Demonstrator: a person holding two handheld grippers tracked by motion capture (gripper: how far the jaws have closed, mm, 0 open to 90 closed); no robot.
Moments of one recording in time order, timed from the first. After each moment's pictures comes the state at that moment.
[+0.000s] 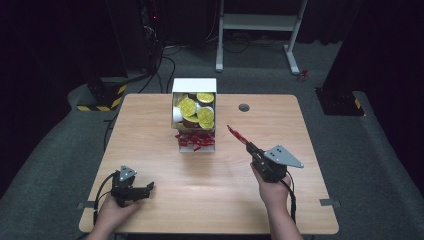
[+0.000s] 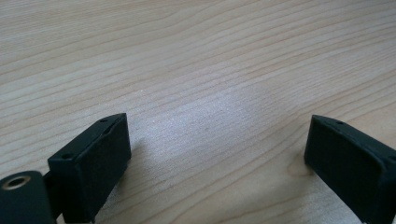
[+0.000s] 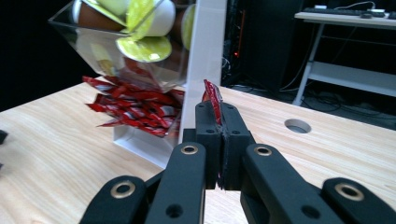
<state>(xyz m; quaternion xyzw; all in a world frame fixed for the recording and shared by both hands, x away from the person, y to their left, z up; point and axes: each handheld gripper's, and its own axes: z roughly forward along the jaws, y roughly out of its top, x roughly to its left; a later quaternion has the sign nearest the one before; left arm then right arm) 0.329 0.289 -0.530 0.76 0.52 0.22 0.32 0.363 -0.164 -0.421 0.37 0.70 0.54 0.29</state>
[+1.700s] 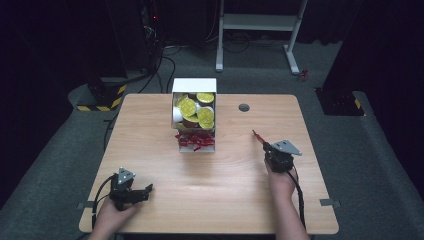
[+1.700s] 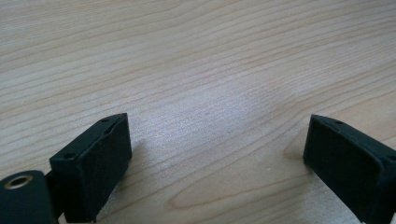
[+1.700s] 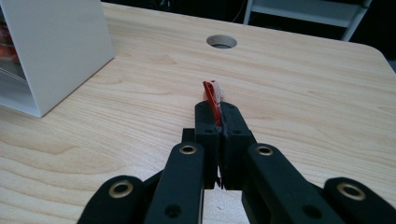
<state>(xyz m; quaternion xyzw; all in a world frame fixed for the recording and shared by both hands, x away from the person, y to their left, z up) 0.321 0.290 -0.531 0.75 0.52 0.23 0.32 0.426 -0.205 -0.490 0.48 0.71 0.41 0.31</state>
